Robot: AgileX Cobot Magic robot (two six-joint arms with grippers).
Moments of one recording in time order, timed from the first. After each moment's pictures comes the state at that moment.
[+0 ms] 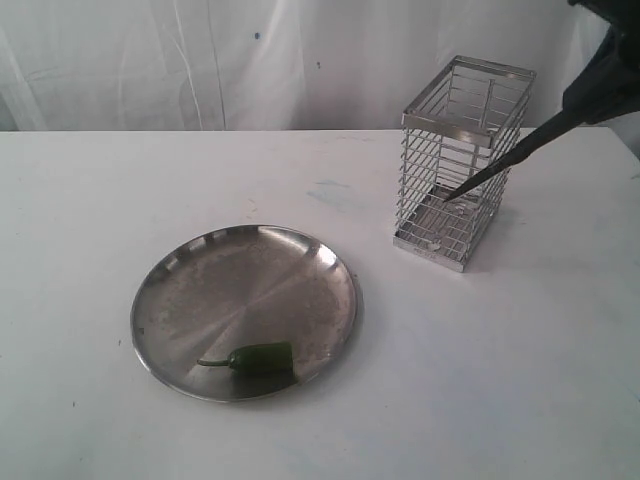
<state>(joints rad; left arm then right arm) -0.04 0.00 0.02 -0.29 0.44 0.36 -0.10 1.50 -1.50 0.48 1.22 0.05</state>
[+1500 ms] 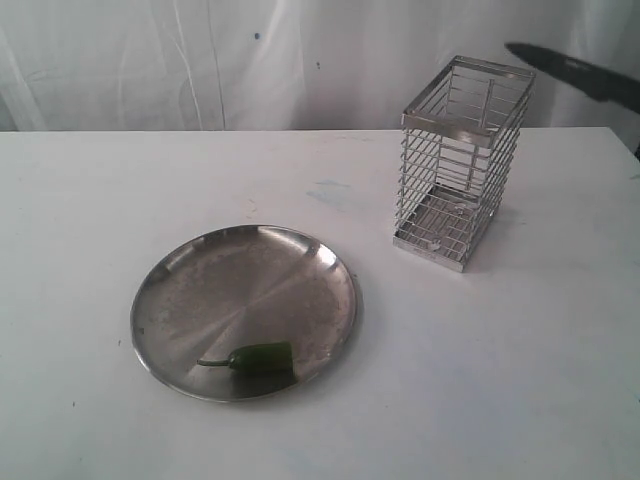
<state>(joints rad) -0.04 0.00 0.02 -0.29 0.44 0.36 0.01 0.60 -0.51 1.09 0.24 -0.58</state>
